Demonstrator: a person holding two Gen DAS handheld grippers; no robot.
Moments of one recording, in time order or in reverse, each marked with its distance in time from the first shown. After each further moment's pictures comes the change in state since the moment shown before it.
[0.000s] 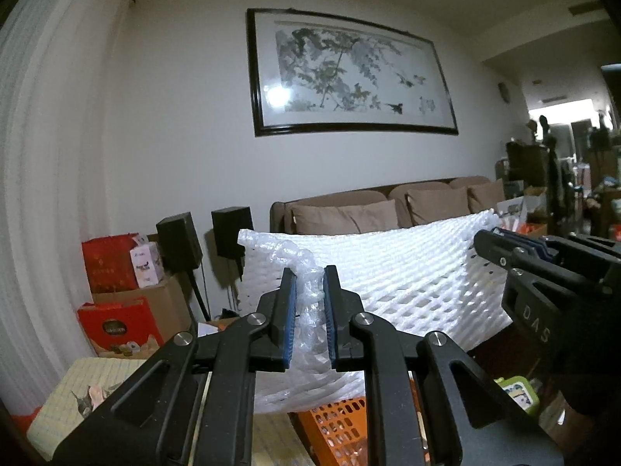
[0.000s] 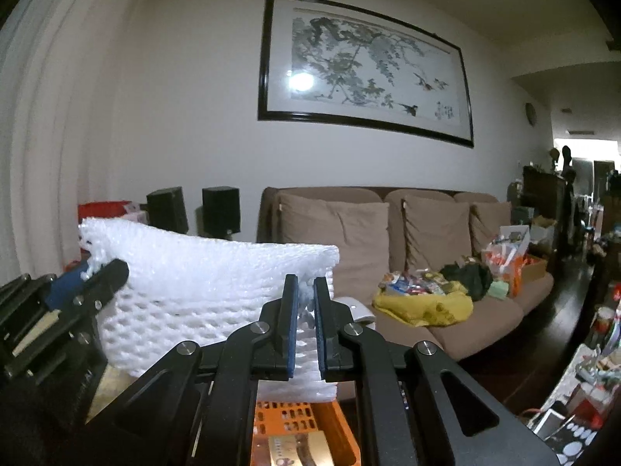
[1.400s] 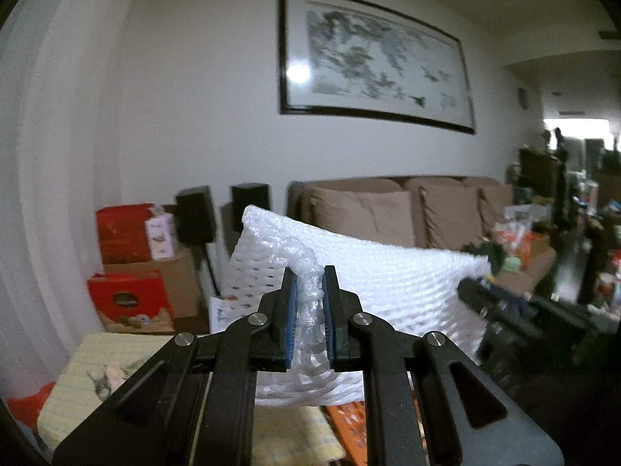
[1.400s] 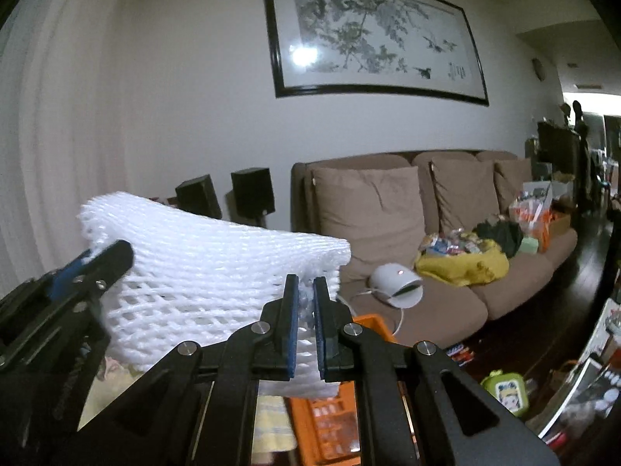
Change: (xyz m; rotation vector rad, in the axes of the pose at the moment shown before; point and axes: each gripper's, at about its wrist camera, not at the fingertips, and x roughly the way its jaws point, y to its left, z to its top) left arm -0.007 0.072 0.020 -0.083 0.101 -0.005; right arm -0.006 0.075 0.006 0.114 0.096 0.084
